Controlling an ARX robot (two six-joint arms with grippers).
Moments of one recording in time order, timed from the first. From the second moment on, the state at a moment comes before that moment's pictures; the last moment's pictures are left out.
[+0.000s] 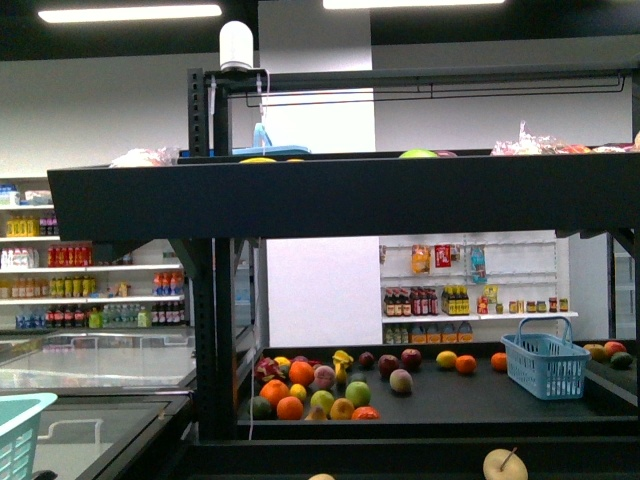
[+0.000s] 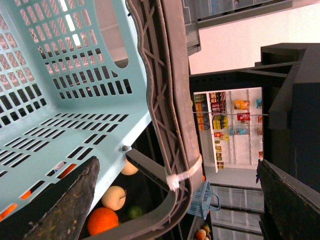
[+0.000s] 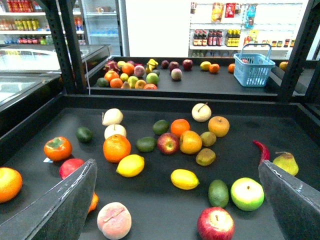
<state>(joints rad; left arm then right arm) 0.42 1.61 1.14 0.19 0.35 -1.21 0.00 0.00 0.02 0.00 0.00 0.00</state>
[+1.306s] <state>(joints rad) 0.27 1.52 1.20 0.09 0.43 -1.10 0.00 0.00 0.02 0.00 0.00 0.00</state>
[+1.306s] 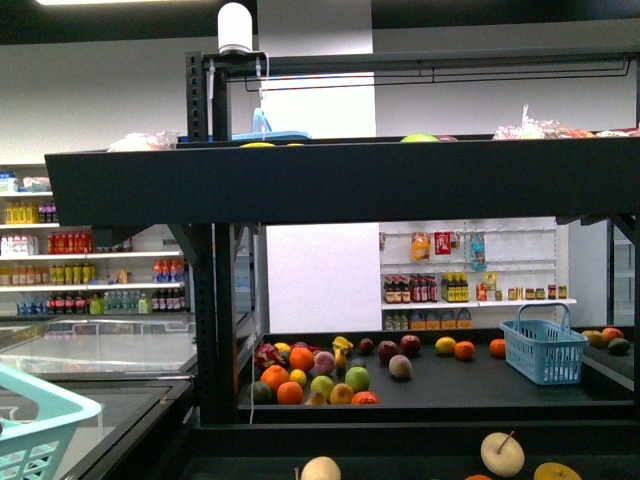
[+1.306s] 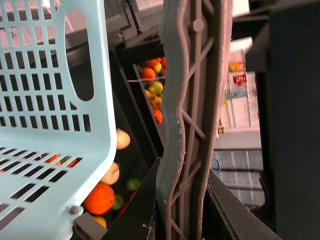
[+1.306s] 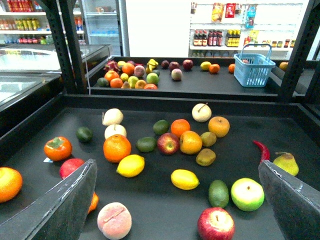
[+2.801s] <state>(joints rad) -0.36 1.55 0.97 0.32 0.38 -1.00 0.02 0.04 0.02 0.00 0.10 0.02</state>
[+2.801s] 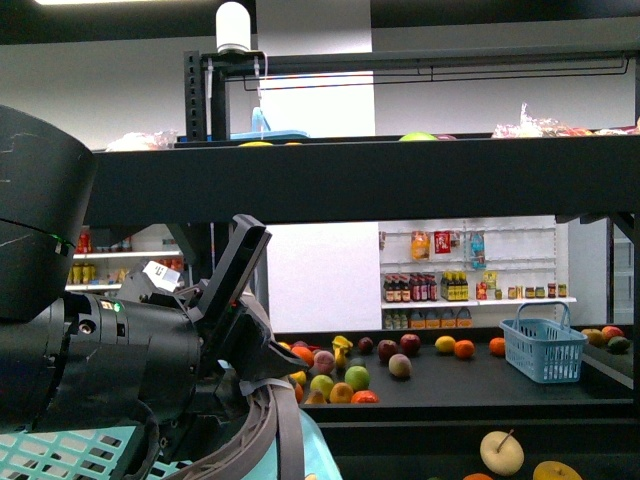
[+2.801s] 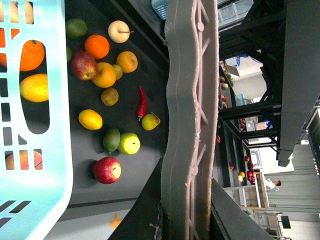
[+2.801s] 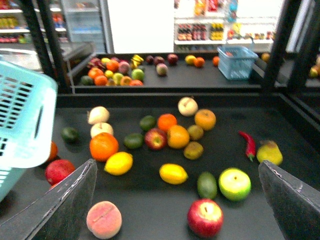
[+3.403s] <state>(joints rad) -0.36 1.56 0.97 0.32 0.37 -0.99 -0.23 1.83 0.90 0.49 -0.32 -0.17</state>
